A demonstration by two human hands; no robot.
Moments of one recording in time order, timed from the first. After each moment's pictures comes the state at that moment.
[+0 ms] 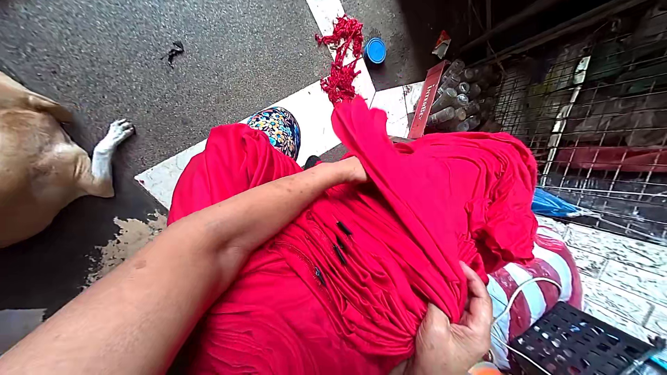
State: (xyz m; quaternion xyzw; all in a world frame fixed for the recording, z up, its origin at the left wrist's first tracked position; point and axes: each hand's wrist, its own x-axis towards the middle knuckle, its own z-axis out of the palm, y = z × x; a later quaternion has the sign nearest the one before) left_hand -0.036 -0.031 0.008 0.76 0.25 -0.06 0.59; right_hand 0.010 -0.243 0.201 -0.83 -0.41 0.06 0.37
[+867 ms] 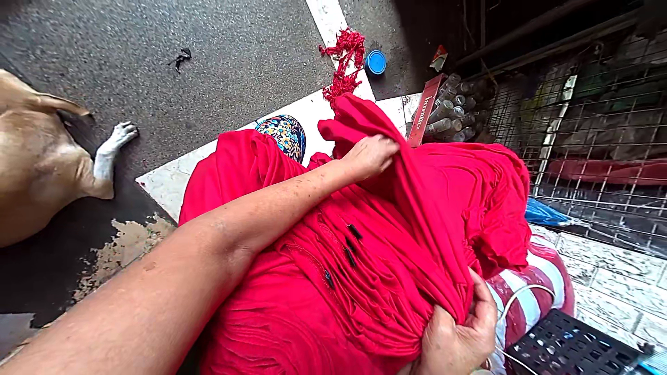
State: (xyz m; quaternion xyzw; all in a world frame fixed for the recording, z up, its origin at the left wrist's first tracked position) left_hand -0.039 -0.012 0.030 0.81 0.26 0.16 0.49; right_hand 0.007 -0.238 0.206 -0.85 -0.40 0.04 0.36
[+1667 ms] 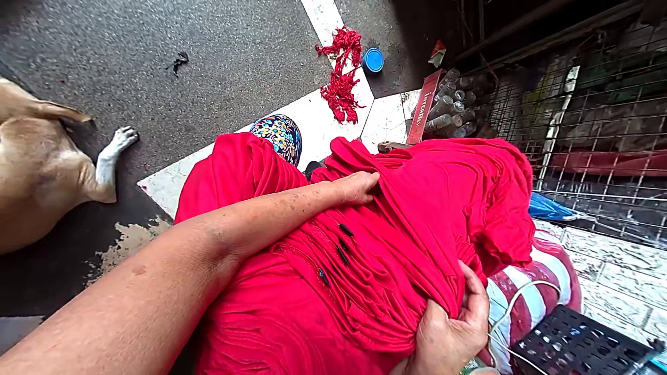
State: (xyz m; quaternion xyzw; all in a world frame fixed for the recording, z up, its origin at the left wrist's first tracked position) left_hand -0.042 -0.050 0.008 0.76 0.21 0.03 0.61; right_hand 0.008 -0.239 0.198 -0.84 -0.39 0.05 0.36
